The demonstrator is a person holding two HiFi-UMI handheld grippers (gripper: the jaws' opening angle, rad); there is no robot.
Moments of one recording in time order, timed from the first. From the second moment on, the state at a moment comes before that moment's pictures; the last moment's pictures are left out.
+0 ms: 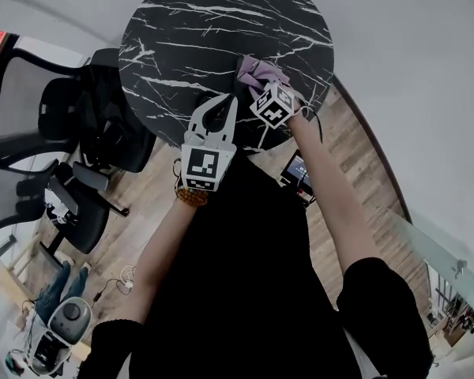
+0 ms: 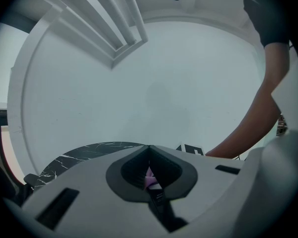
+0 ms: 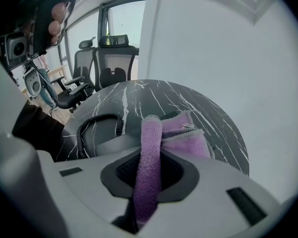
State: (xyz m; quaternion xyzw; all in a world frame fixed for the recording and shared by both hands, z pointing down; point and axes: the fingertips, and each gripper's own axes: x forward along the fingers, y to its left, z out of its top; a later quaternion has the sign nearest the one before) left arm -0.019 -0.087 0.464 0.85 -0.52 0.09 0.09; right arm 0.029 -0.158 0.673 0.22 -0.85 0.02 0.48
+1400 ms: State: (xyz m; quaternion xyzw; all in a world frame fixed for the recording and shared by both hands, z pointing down) left arm -0.009 -0.084 0.468 0.85 -0.50 0.10 0.09; right arm 0.024 -0.102 0.698 0.17 -0.85 0.04 0.50
